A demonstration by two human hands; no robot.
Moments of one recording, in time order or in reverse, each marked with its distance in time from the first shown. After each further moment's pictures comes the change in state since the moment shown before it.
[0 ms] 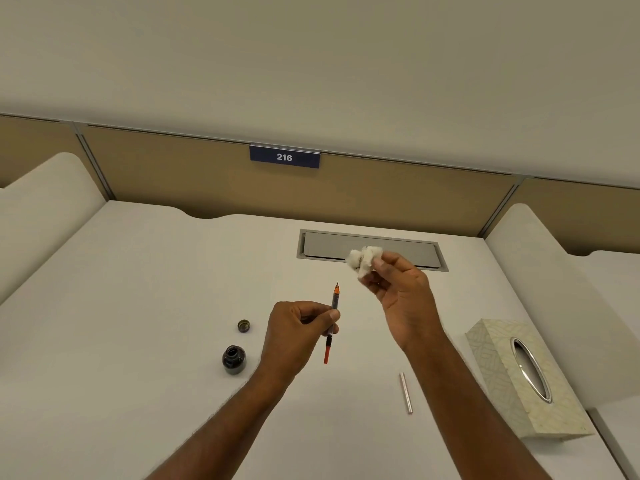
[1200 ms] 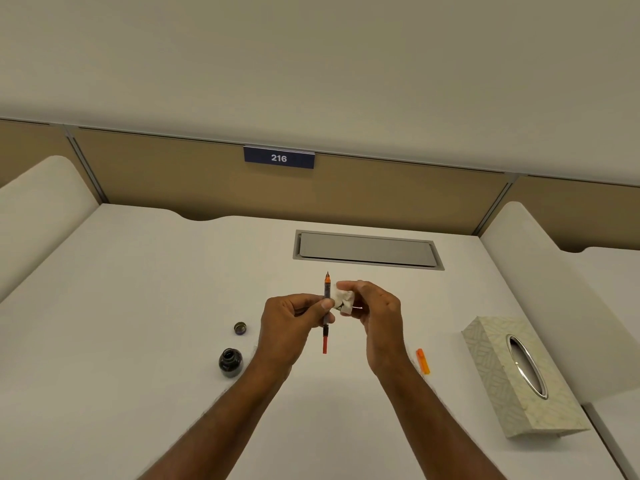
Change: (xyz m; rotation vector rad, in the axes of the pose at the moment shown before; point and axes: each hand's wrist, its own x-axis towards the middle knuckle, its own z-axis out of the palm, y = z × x) left_hand 0.008 0.006 0.001 -0.046 -0.003 0.028; right_hand -0.014 0.052 0.008 -0.333 0.104 -0.074
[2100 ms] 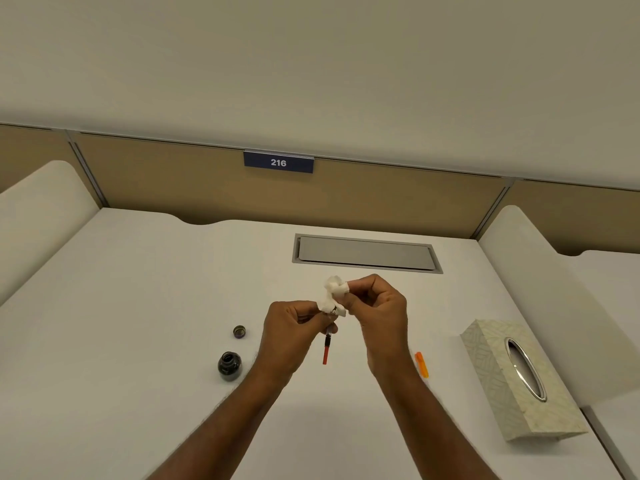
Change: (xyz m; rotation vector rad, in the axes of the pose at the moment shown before) left_hand -0.004 0.001 0.001 0.066 -0.049 0.019; right_hand -0.015 -0.027 0.002 -0.033 0.008 -0.162
